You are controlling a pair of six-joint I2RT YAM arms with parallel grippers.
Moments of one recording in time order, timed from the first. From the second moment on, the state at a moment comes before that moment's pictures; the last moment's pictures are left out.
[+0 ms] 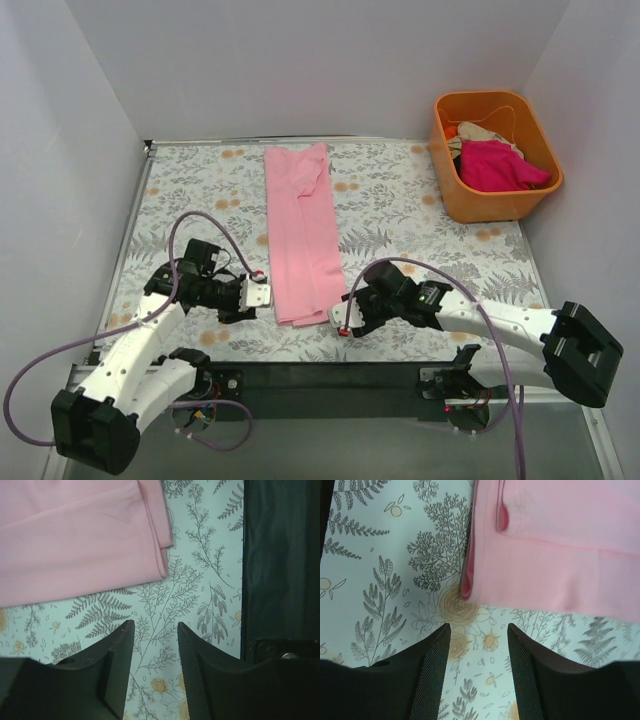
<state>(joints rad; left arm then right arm) -0.29 0.93 0.73 -0.99 0.72 1.16 0.97 1.19 0.60 -0.33 -0.28 -0.95</state>
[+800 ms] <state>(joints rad) -0.69 1.03 0.41 -0.44 0.51 1.18 1.04 1.28 0.46 -0.02 -0.28 -1.19</state>
